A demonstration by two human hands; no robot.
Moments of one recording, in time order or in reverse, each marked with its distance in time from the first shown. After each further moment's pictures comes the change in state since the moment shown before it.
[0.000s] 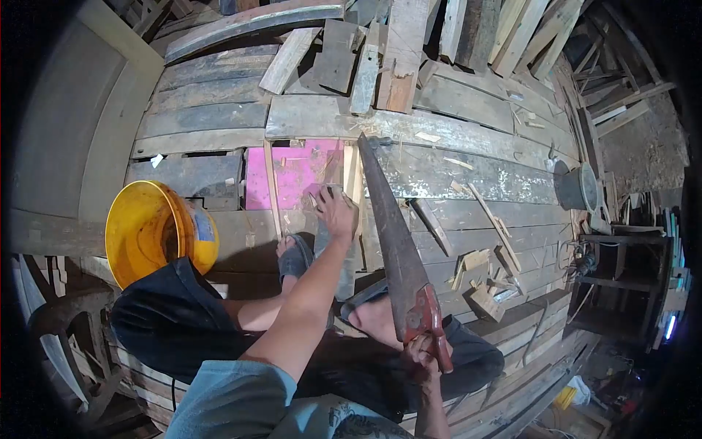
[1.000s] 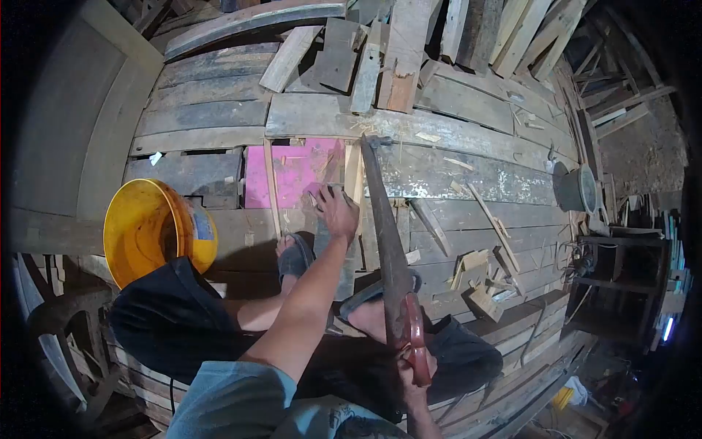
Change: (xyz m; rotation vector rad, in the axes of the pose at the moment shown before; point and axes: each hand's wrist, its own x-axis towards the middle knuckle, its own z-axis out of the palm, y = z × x) left_hand -0.001 0.002 -0.004 -0.029 0.020 0.029; right_hand -0.012 -0.025 0.056 -0.773 0.057 -0.143
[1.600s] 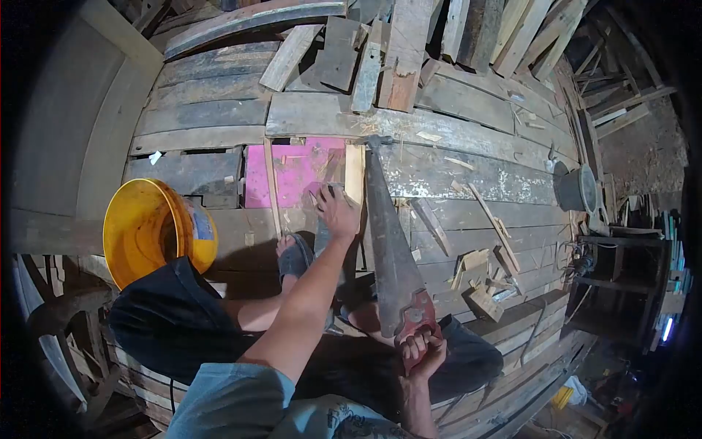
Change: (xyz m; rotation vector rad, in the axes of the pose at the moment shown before) left_hand -0.001 -0.001 0.003 -0.007 -0.016 -0.013; right_hand 0.019 0.051 0.004 1.423 0.314 0.624
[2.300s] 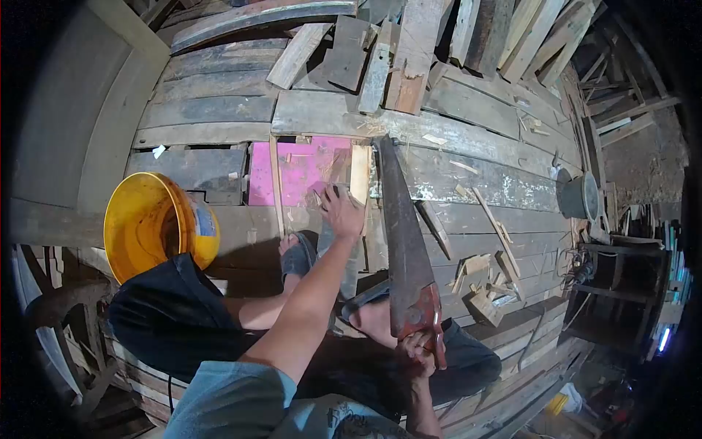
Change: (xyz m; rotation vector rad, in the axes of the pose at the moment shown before) left_hand 0.002 0.002 -0.005 -0.014 0.028 0.026; right_hand -0.001 0.009 0.000 -0.479 -0.422 -0.306
